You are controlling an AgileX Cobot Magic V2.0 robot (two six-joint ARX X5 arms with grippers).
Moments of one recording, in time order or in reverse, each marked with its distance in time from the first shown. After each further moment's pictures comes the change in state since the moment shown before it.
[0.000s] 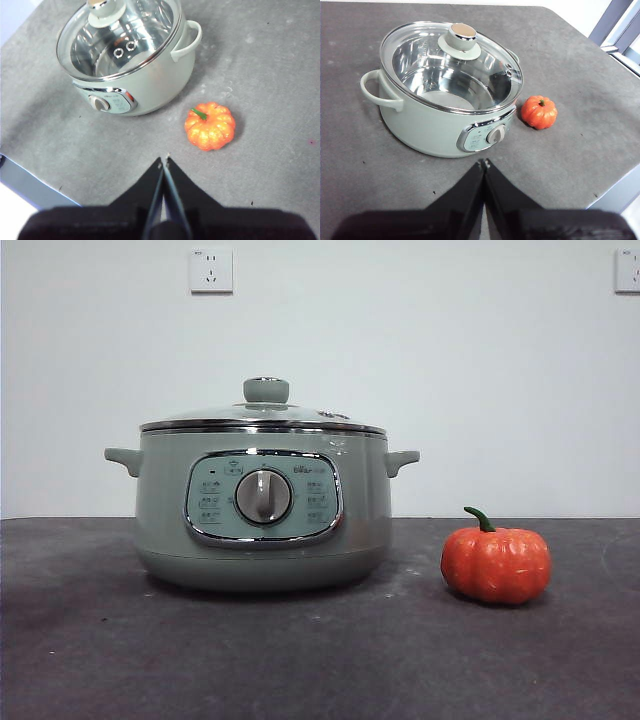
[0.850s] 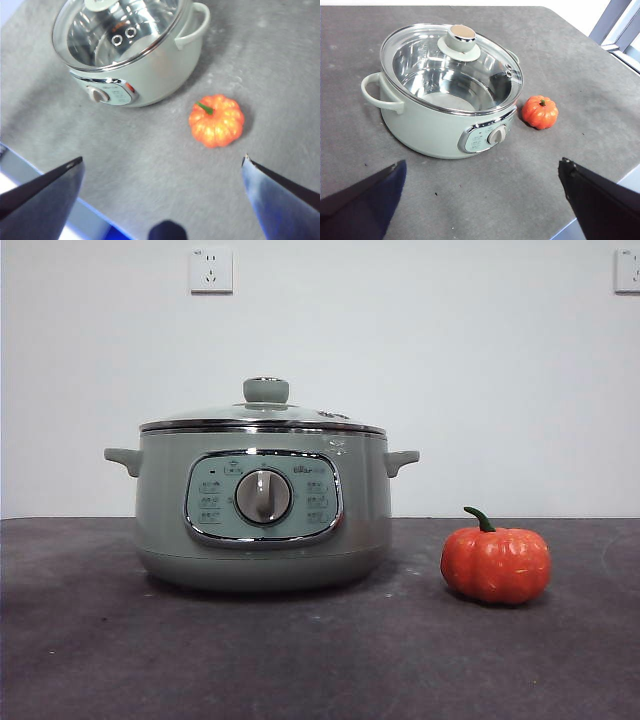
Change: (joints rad) left arm 0.000 0.000 0.000 0.003 -0.002 0.011; right arm 0.082 0.129 0.002 0.052 0.037 0.006
